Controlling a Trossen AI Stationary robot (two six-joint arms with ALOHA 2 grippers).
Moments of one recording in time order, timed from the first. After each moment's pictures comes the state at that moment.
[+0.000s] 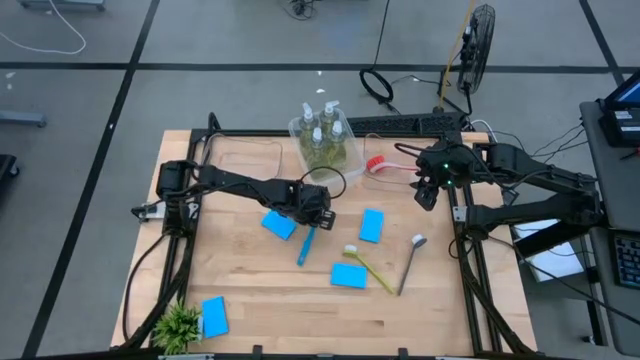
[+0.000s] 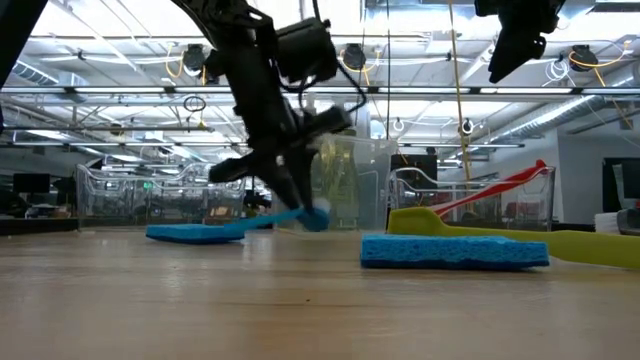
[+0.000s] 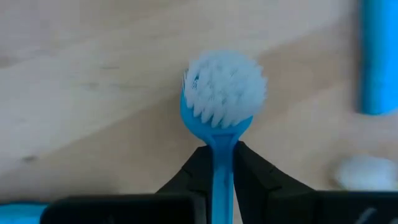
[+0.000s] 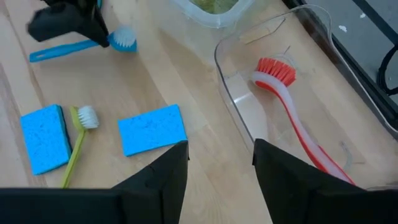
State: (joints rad) left arm 0.07 1.90 1.25 -0.47 0.00 -1.12; right arm -0.23 0.95 1.14 -1.15 0.12 0.28
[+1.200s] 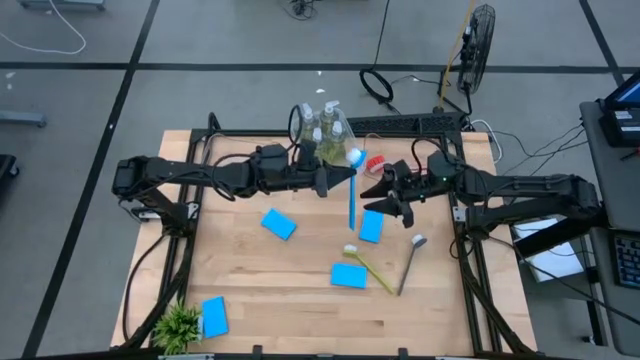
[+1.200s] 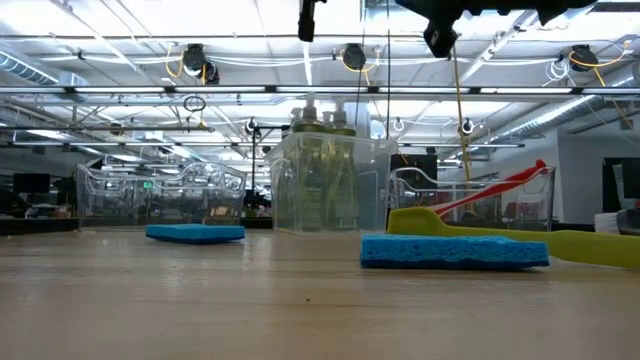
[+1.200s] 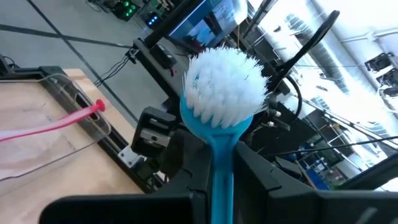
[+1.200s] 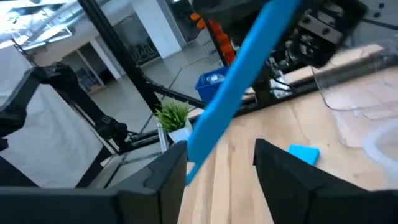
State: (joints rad) left arm 0.07 1.57 1.25 0.36 -0.05 -0.84; right arm -0.13 0.99 0.74 0.16 -0.37 0.44
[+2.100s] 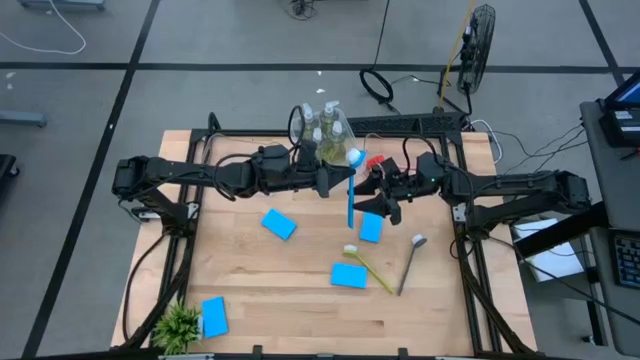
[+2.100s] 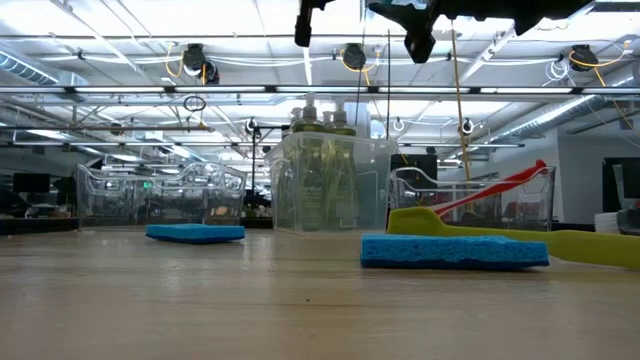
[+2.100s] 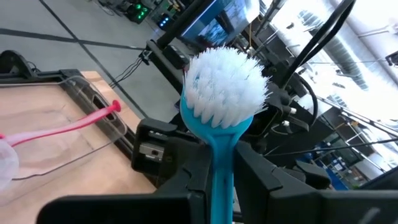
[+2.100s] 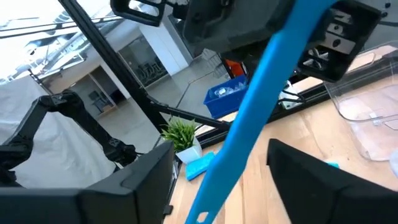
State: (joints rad) left arm 0.07 1.57 1.25 0.32 -0.09 -0.81; right arm -0.14 1.12 0.74 0.37 -0.36 0.54
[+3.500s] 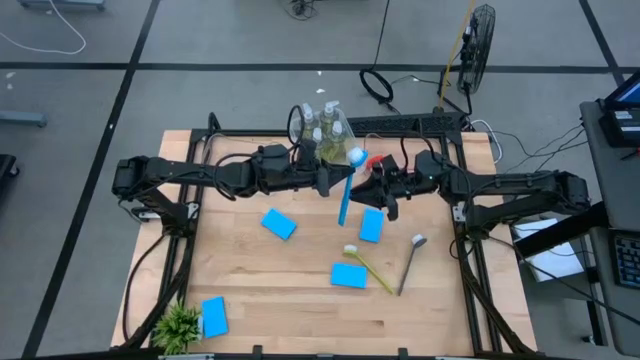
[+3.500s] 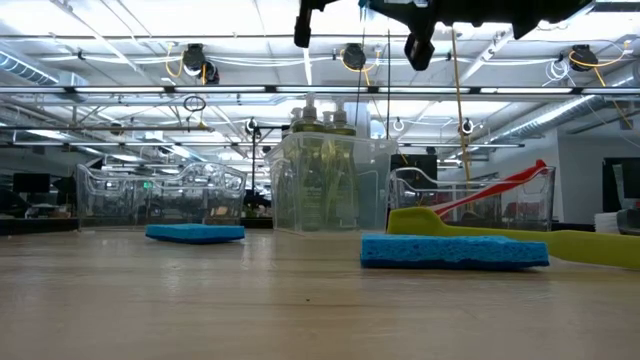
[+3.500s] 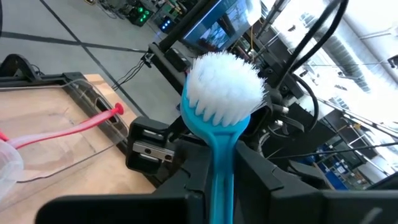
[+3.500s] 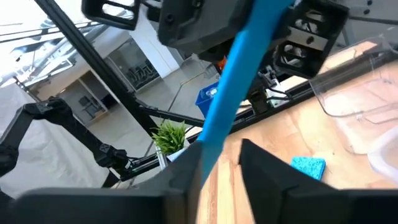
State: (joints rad) left arm 0.07 1.57 1.25 0.33 -0.10 -0.81; right arm -0.16 1.12 0.74 0.36 -0.35 0.56
